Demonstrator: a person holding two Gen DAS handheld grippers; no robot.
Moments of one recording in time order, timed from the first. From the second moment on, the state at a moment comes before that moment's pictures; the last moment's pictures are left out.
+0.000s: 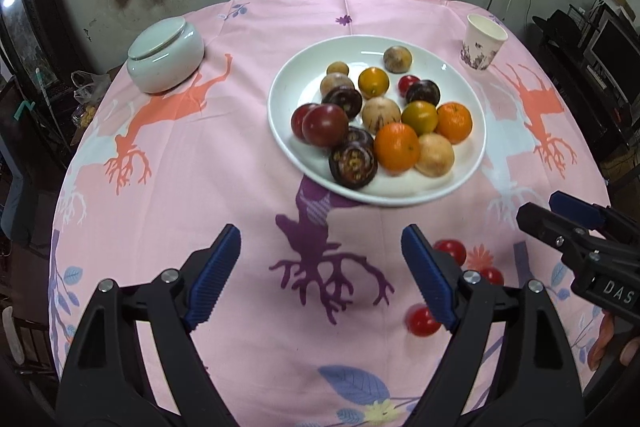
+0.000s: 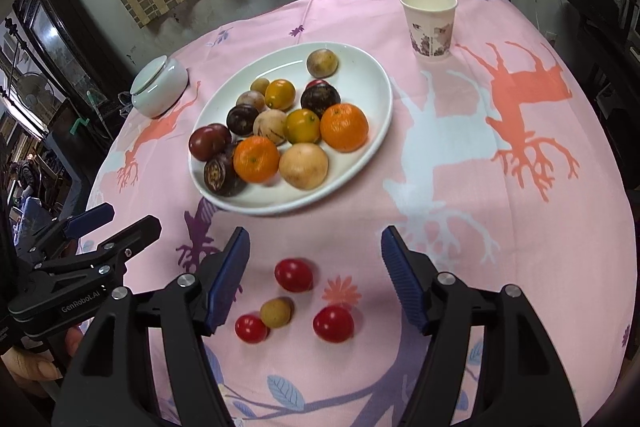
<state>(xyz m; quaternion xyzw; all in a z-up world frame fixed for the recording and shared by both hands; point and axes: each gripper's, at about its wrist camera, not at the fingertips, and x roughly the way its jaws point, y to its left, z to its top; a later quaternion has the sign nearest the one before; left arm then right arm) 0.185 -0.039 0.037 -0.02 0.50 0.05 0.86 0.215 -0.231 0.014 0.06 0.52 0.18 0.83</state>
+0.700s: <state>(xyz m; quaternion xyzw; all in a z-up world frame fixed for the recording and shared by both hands) 0.131 -0.062 0.010 -0.03 0.54 0.03 0.84 0.160 -0.258 -0.003 0.04 0.55 0.16 0.82</state>
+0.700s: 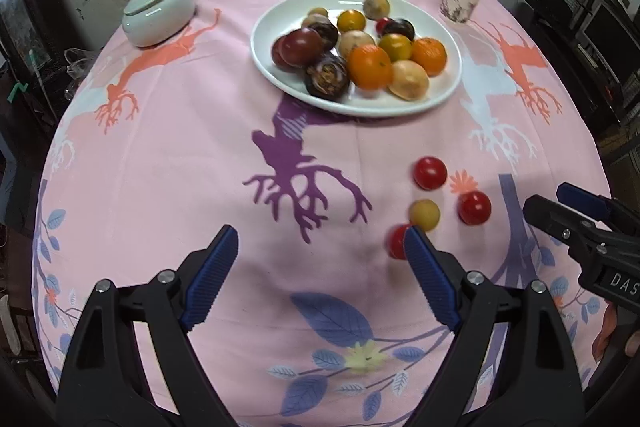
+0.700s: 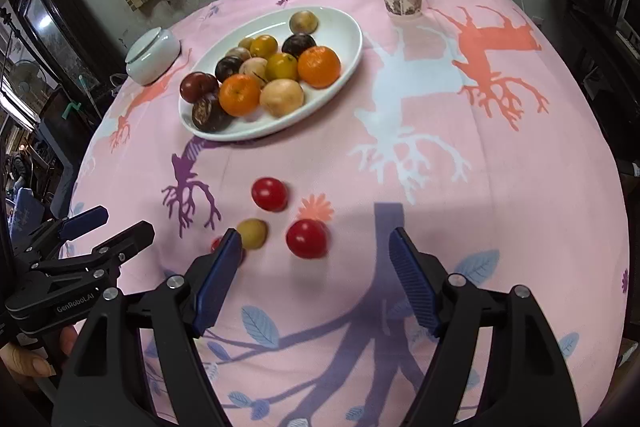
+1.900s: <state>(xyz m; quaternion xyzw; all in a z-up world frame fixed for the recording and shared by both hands) 0.153 -0.107 -0.036 0.01 0.56 -0.02 0.83 0.156 -0.274 -0.033 0.04 0.57 0.18 0.80</state>
